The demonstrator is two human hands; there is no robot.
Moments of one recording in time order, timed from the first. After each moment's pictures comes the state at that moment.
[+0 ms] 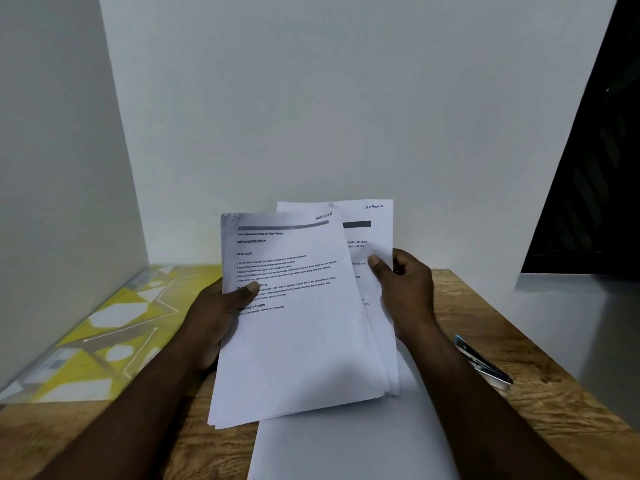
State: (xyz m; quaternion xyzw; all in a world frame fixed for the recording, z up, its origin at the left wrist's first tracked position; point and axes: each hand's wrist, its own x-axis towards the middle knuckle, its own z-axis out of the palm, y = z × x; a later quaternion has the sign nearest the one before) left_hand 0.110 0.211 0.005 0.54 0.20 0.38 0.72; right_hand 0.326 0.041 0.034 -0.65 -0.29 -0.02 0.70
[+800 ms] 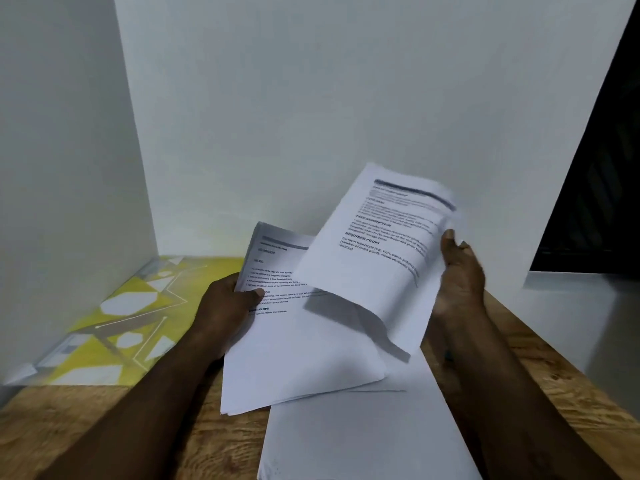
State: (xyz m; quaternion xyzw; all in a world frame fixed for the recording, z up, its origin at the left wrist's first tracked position) left_hand 0.116 0.223 -0.008 0.63 0.30 0.40 0.60; right_hand 0.363 0.013 0.056 -0.47 -0.15 0.07 0.87
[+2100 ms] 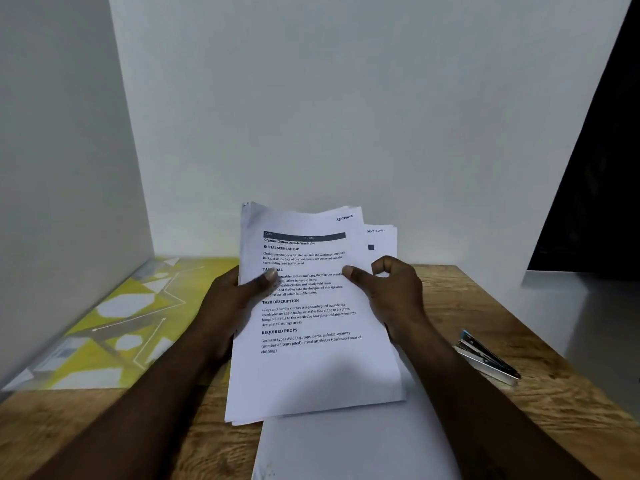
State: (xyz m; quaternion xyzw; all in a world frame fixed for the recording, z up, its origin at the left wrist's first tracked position) left_hand 0.109 0.186 0.019 0.56 0.19 0.37 0.72; right_hand 0.317 0.050 0.023 -0.69 -0.29 0.04 0.67
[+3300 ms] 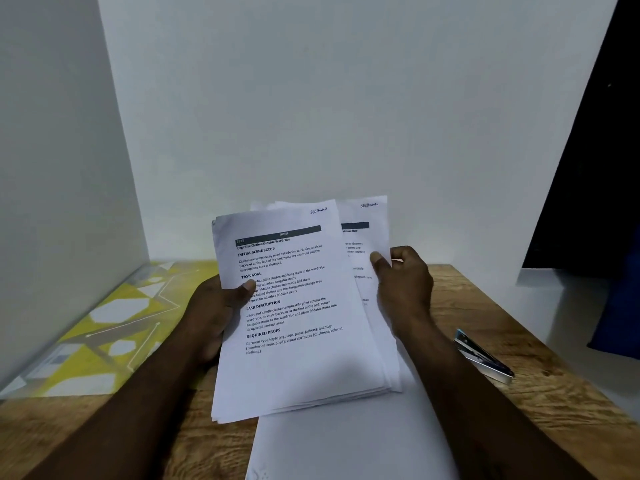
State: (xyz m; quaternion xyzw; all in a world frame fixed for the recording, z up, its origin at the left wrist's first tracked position) left_hand 0.109 0.211 0.004 0.56 0.23 0.39 0.70; right_hand 0.330 0.047 0.030 -0.69 -0.24 -0.07 0.67
